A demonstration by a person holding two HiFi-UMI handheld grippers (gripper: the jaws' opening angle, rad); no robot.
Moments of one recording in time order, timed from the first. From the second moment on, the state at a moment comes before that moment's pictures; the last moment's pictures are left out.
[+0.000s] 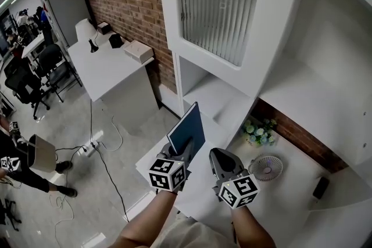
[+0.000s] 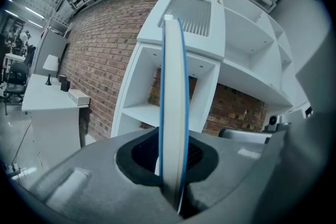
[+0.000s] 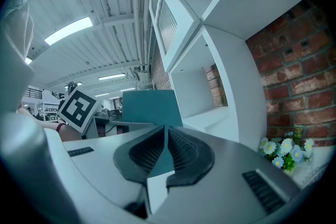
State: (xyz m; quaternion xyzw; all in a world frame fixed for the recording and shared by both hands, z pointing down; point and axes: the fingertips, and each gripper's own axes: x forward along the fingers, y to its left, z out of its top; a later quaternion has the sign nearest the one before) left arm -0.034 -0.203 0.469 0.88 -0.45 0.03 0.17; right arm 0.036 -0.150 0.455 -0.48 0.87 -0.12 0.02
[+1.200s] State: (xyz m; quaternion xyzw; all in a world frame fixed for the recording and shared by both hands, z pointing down) left arm -0.032 -0.180 0.482 0.88 -0.44 0.04 0.19; right arm 0.032 -0.142 0.471 -0.48 0.87 -0.12 -0.01
